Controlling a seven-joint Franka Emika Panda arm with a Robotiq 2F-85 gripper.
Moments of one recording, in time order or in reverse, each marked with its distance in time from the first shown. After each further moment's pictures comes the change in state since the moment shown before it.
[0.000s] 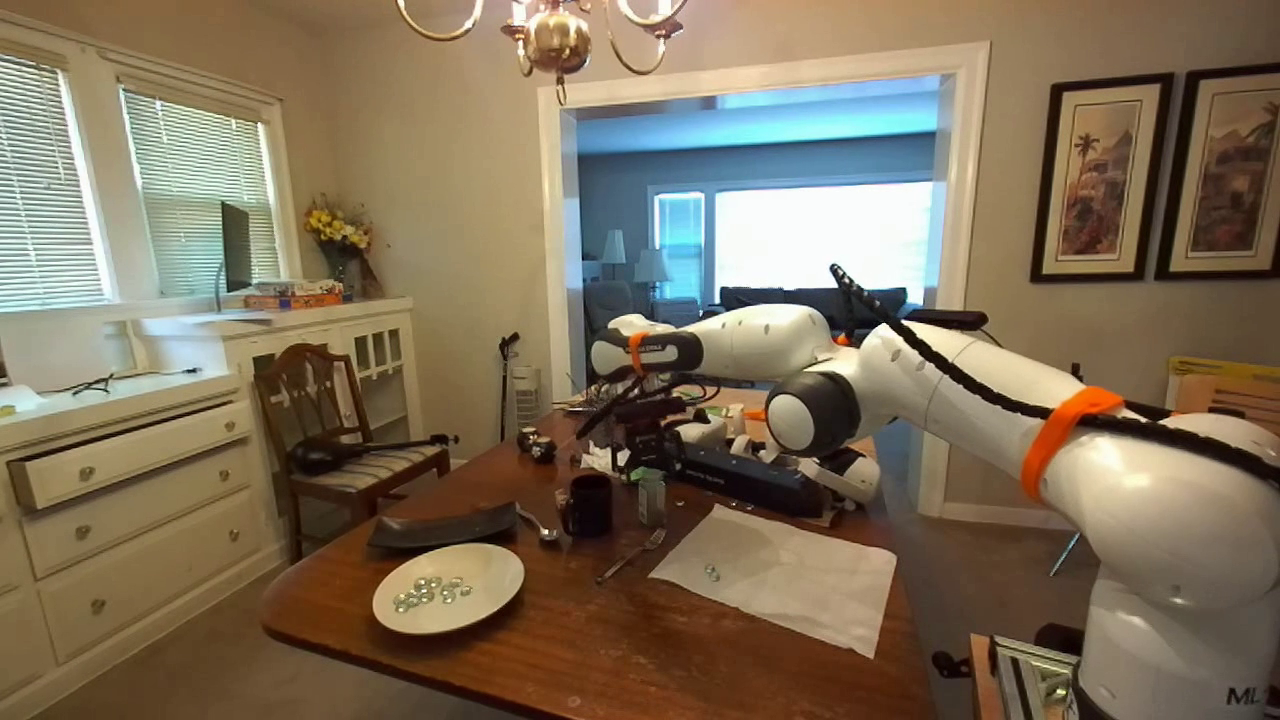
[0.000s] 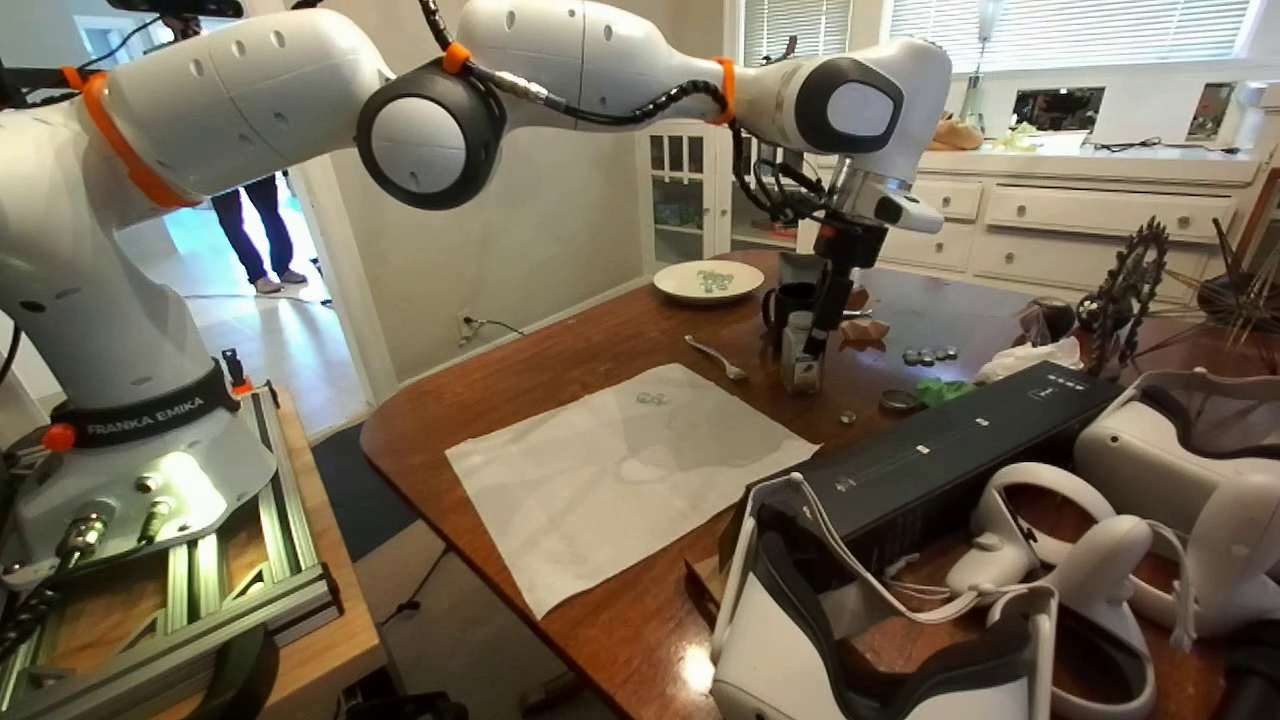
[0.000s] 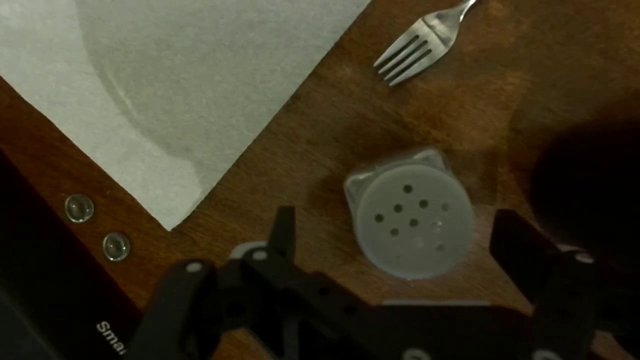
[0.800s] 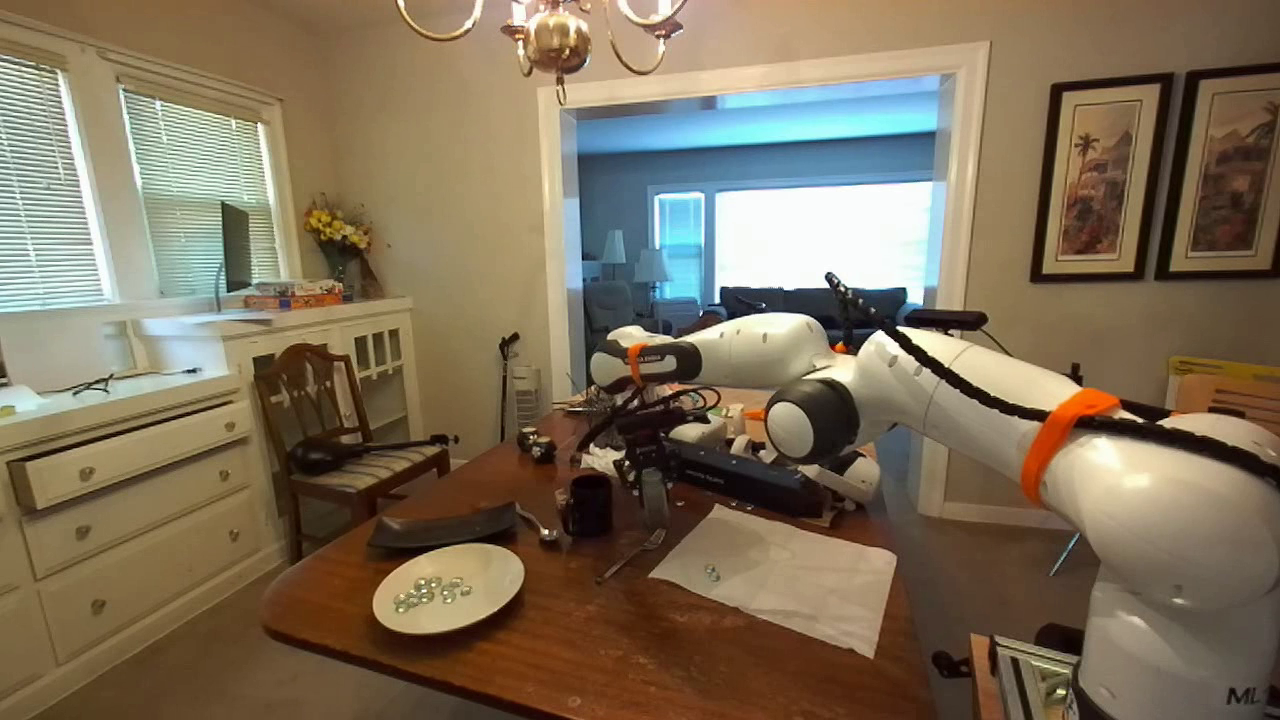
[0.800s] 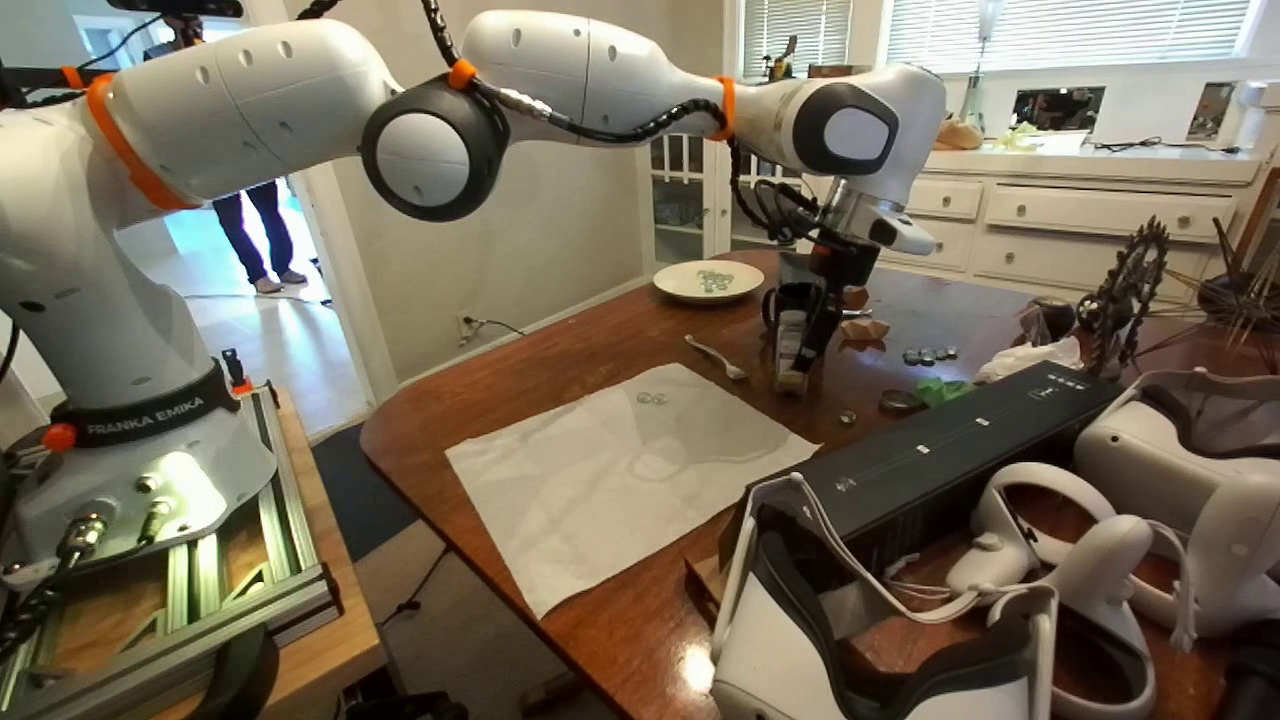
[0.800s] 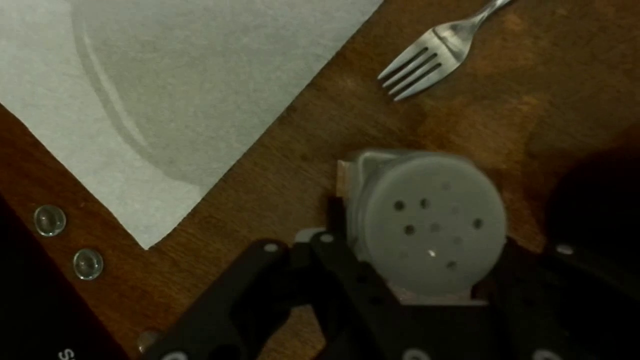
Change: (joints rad) arm 0.001 0.029 0.008 0.001 0.000 0.000 -0.031
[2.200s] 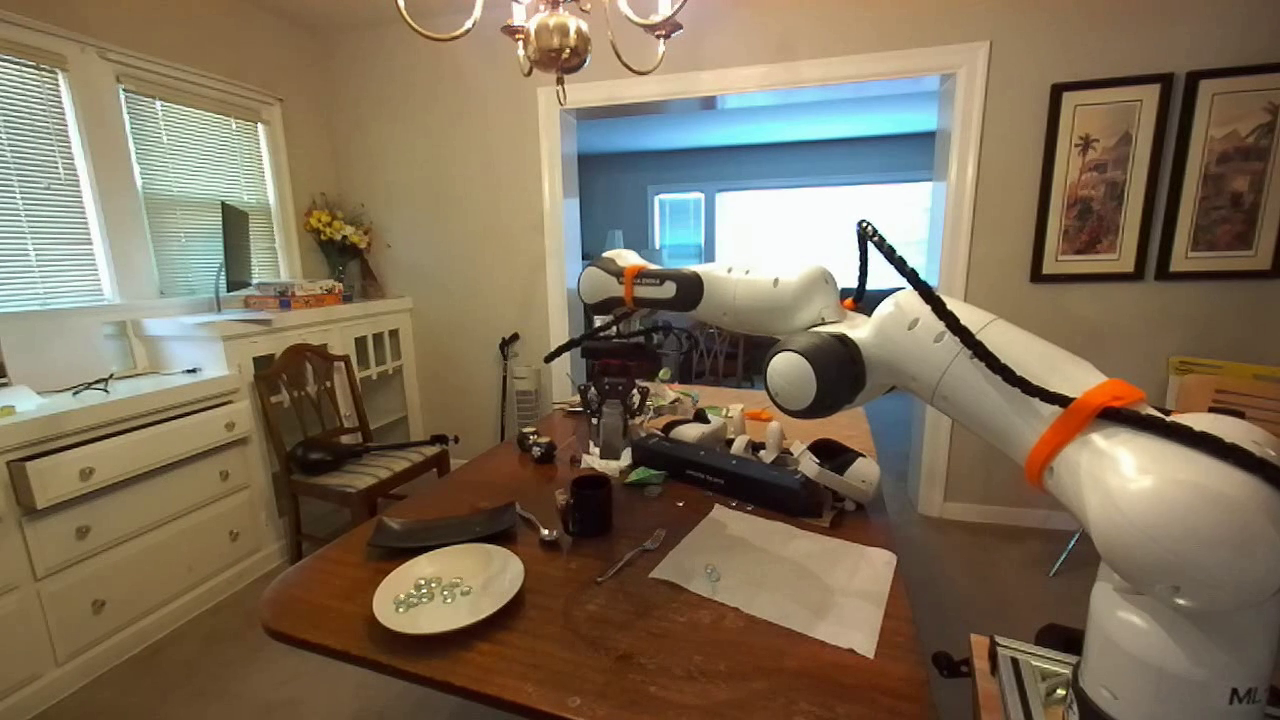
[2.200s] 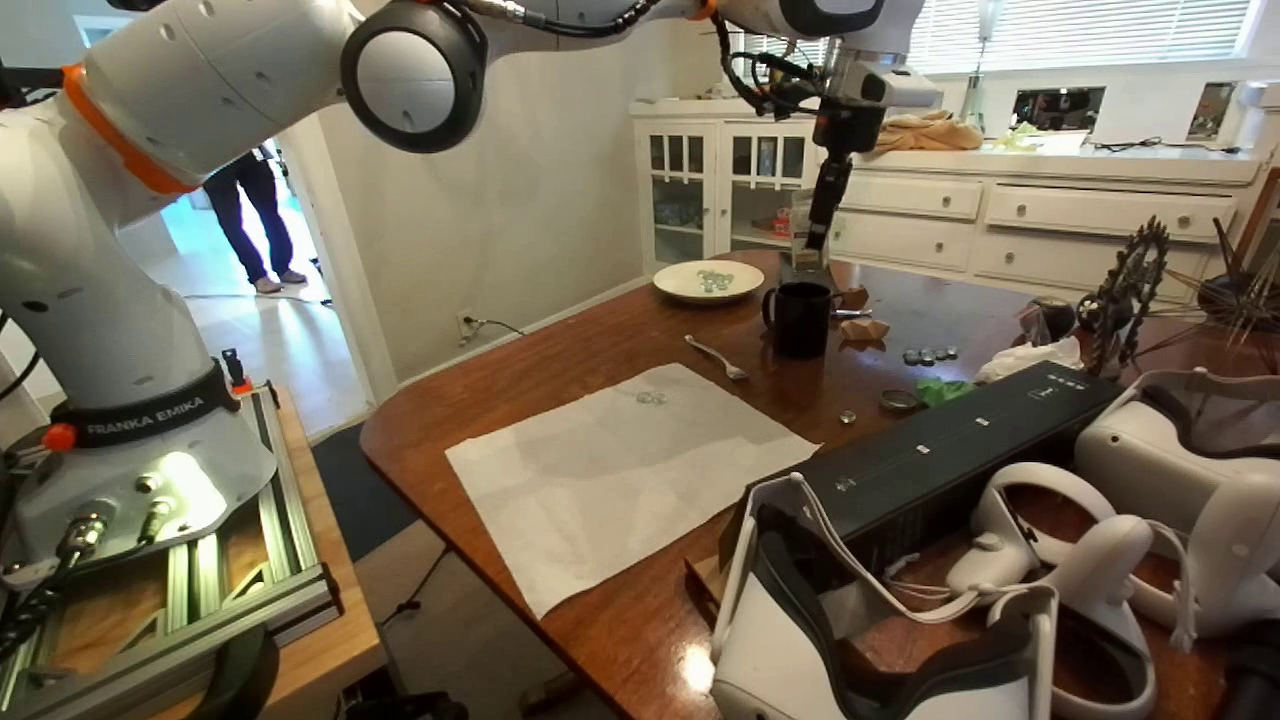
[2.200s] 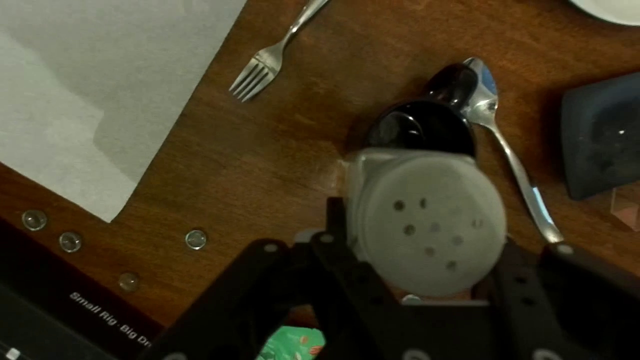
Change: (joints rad) arm 0.030 -0.182 0.044 0.008 0.090 0.026 0.219
